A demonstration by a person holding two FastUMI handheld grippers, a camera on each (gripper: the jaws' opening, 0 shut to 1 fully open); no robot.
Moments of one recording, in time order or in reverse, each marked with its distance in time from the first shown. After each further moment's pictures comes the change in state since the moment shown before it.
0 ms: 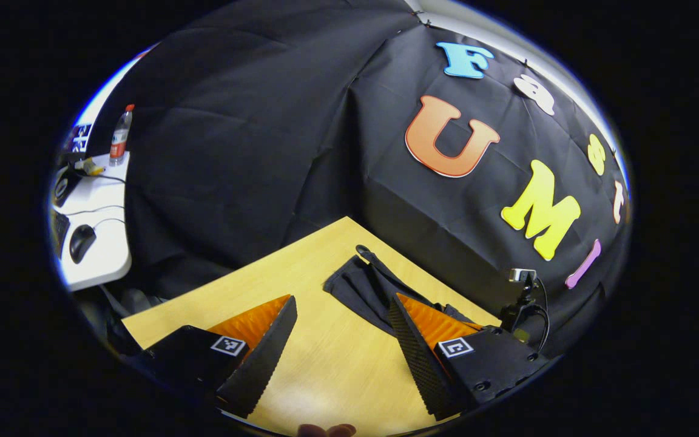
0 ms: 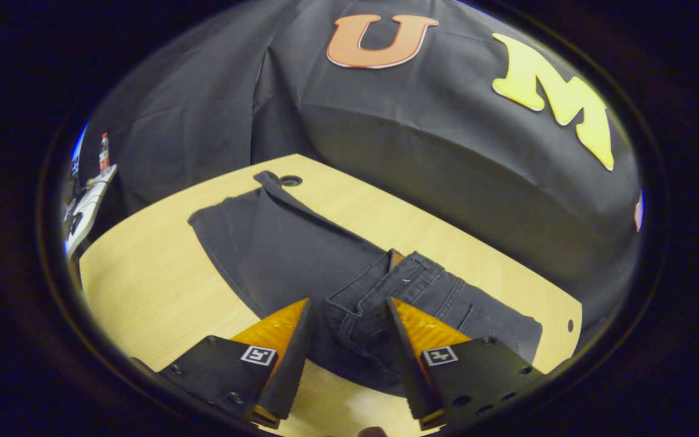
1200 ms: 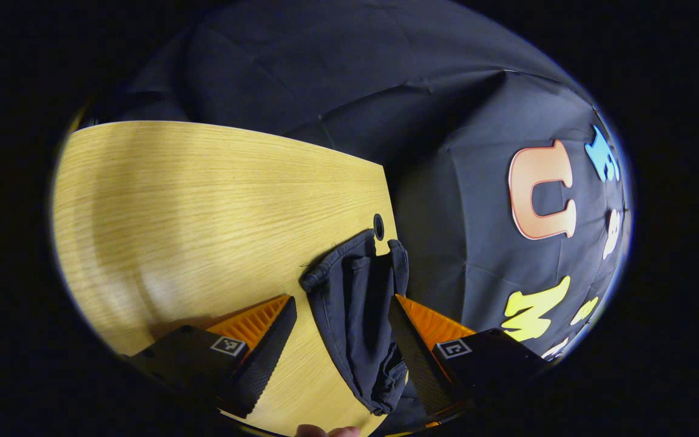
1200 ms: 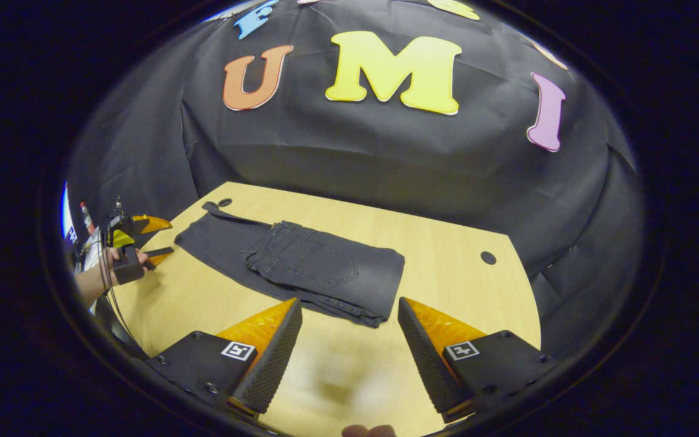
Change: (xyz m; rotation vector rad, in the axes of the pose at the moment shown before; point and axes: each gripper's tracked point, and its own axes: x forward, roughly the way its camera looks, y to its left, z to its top) left arm 0.207 0.032 -0.066 -0.672 0.246 -0.113; right arm -0.213 -0.159 -0.068 0.296 0.067 -0.193
